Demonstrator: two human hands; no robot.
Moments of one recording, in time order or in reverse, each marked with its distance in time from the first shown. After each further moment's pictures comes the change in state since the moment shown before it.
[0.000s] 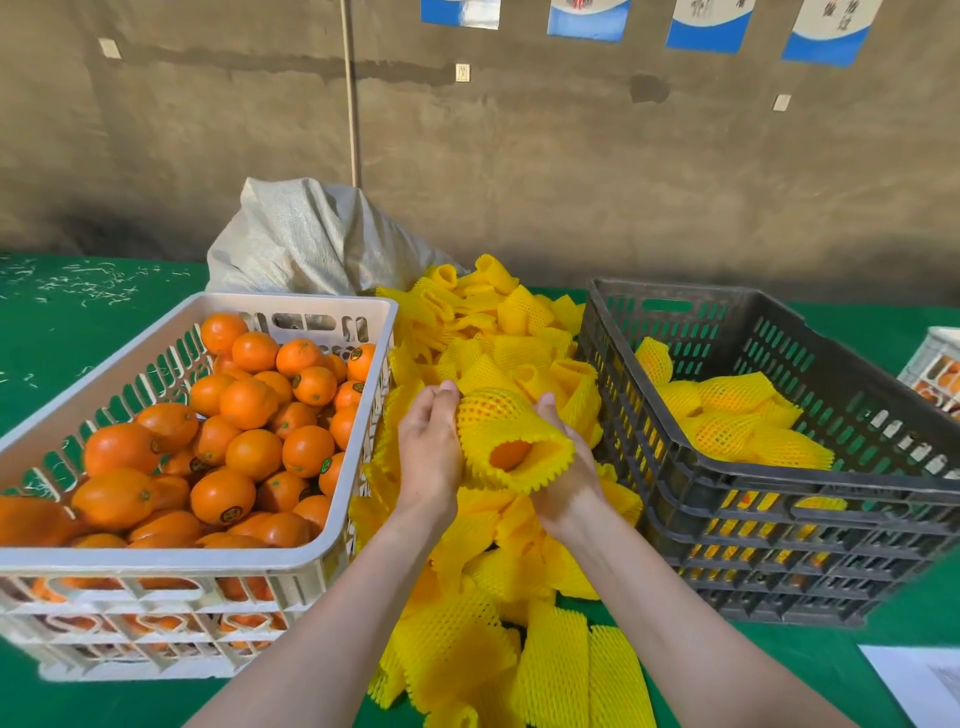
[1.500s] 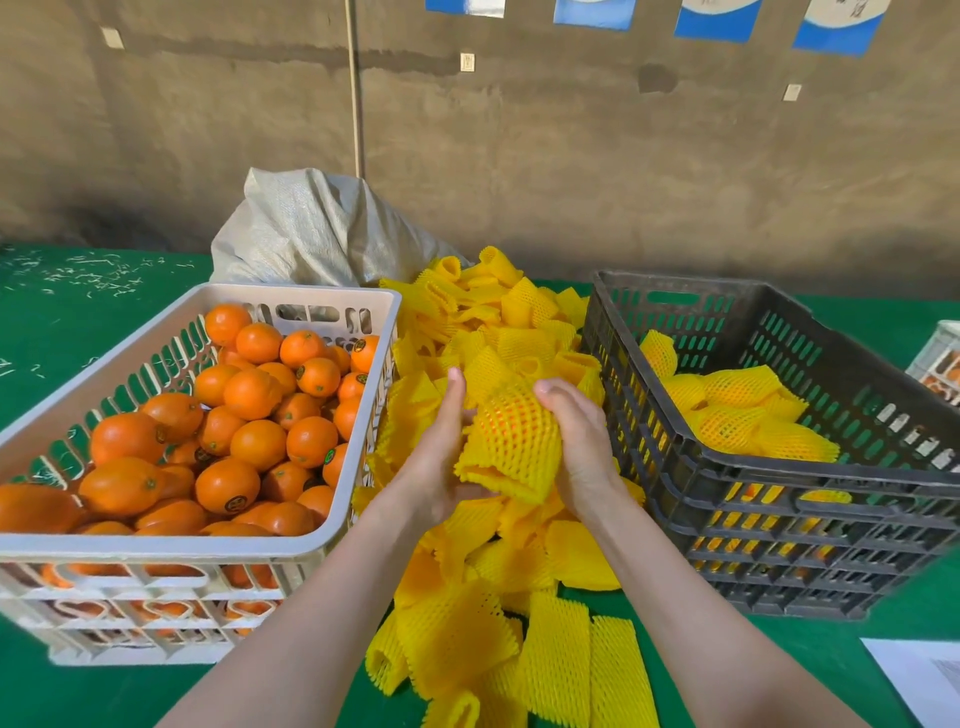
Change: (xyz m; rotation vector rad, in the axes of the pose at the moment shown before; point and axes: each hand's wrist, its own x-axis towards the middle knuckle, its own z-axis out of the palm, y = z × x) left_hand 0.001 0.003 -0.010 0.140 -0.344 -0.493; right_hand -0.002 -0.019 -0.005 -0.261 -0.058 -0.179
